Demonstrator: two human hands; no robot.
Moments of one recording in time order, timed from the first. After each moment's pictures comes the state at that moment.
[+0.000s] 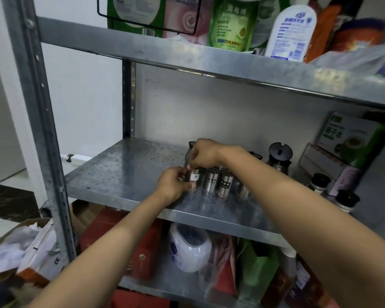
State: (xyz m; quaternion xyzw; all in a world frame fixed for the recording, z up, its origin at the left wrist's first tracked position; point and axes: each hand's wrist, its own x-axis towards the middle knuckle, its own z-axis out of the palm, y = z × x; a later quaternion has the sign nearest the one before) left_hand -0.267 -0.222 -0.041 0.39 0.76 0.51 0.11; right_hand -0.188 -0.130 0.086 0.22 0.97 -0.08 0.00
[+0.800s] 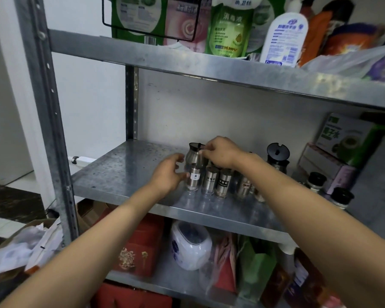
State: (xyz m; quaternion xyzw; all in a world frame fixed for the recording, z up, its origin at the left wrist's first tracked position) left_hand -0.260 -0.247 -0.008 0.43 0.76 0.48 0.02; right_hand -0.154 -0.108 0.081 0.26 0.95 -0.12 -0.14
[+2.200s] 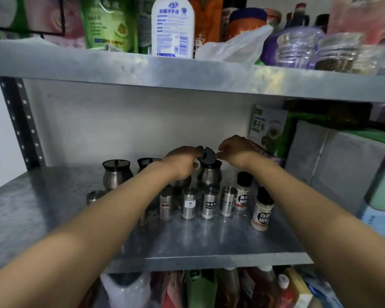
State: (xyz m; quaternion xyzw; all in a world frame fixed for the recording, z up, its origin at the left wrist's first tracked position) left_hand -0.145 -0.013 0.070 0.67 0.72 0.17 -0.04; right_hand 0.008 0.108 0.092 0.40 0.88 -0.09 -0.23
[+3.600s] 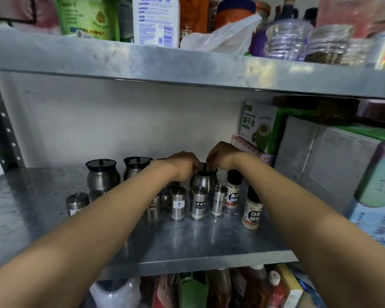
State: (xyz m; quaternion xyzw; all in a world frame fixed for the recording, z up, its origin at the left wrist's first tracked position) left_hand -0.129 0.011 0.063 0.68 0.72 0.11 0.05; right_hand 0.003 0.114 0.080 0.42 0.89 -0.16 -0.12
